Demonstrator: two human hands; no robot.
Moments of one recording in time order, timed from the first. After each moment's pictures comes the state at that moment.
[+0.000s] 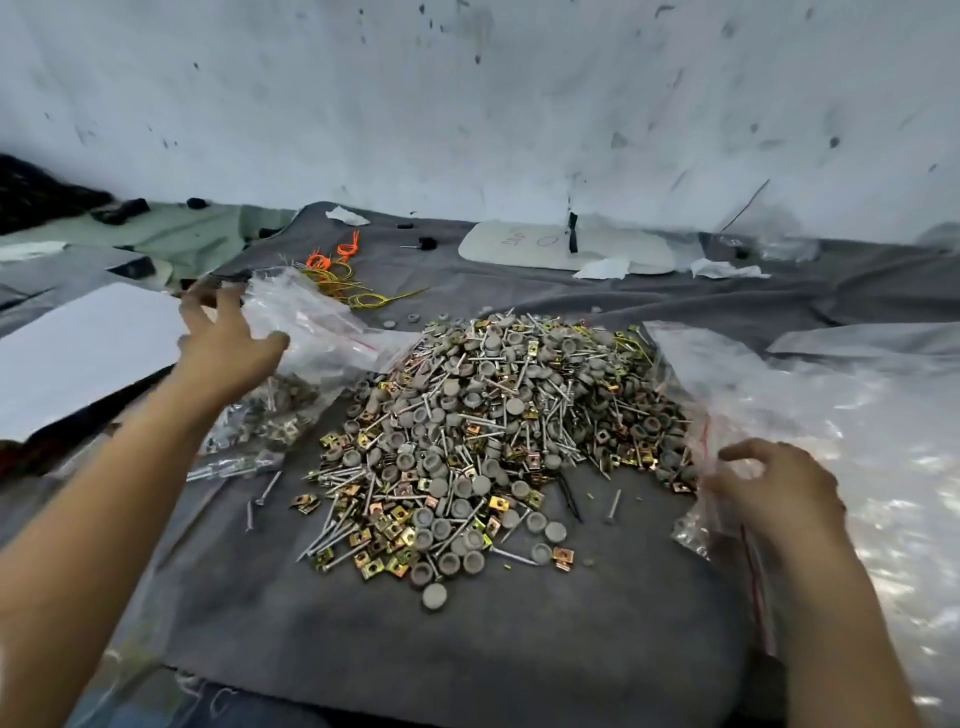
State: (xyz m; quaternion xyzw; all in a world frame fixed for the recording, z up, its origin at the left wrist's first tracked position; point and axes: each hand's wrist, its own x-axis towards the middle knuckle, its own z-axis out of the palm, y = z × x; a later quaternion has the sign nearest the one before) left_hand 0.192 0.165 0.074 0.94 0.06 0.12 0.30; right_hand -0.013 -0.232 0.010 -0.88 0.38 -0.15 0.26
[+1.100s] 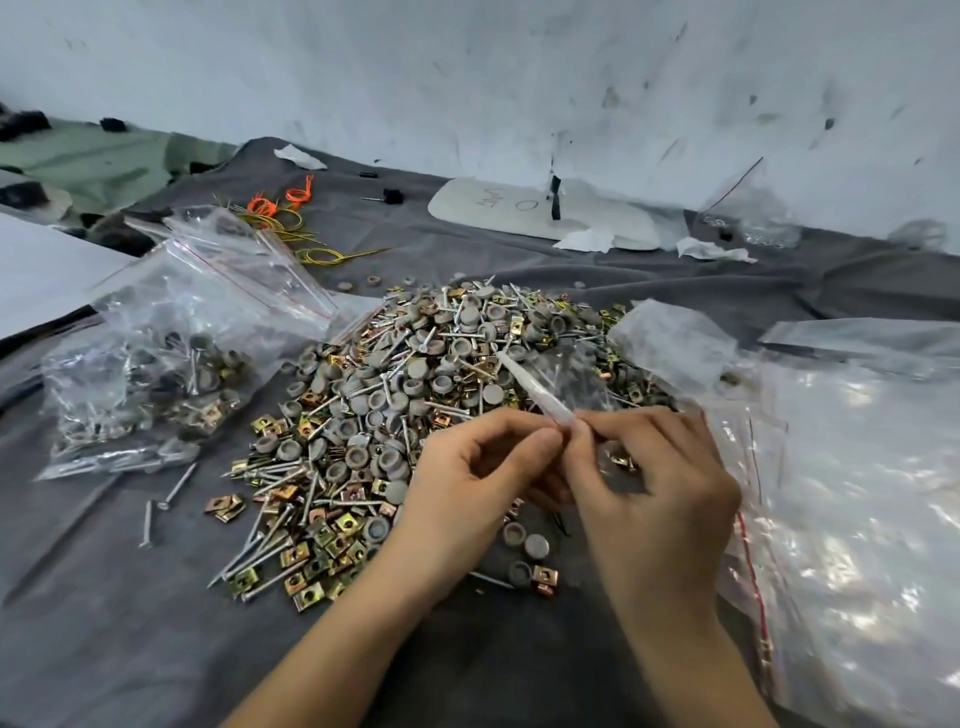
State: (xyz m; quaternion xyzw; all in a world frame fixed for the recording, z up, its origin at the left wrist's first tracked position) left_hand 0.059 -0.003 0.009 0.59 -0.27 -0.08 0.75; right_hand 0.004 -0.116 0.020 -0.83 0.06 -0.51 0.22
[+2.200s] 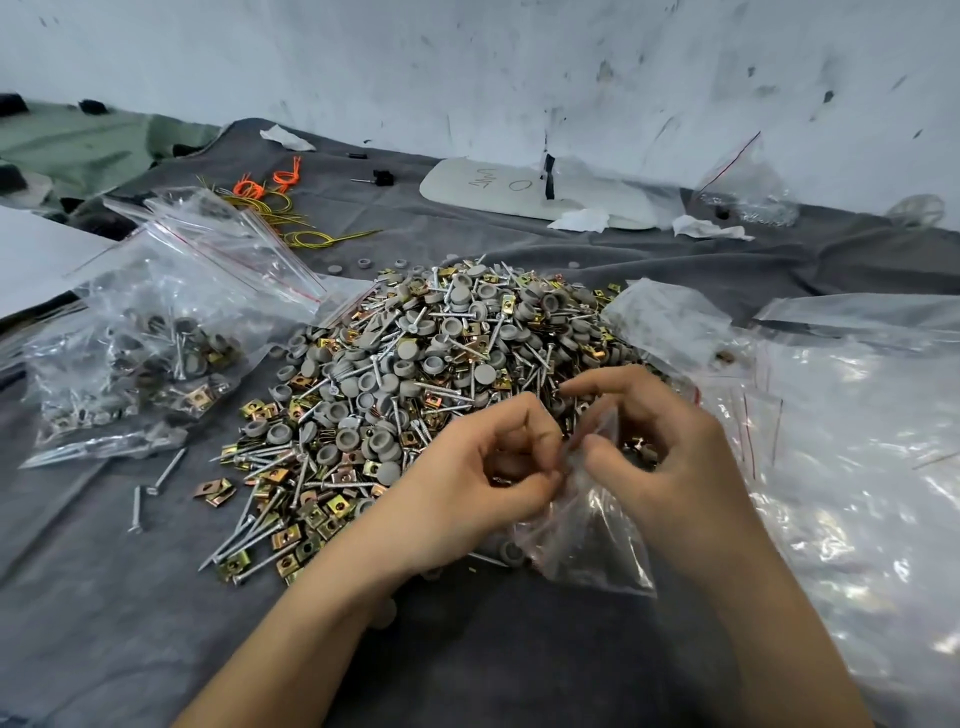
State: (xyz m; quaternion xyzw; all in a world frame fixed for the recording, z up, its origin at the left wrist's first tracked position) left_hand 0.064 0.008 0.011 0.63 -0.40 -0.20 0.63; right_hand -0.008 -0.147 0.034 -0.85 0.00 -0.21 0.48
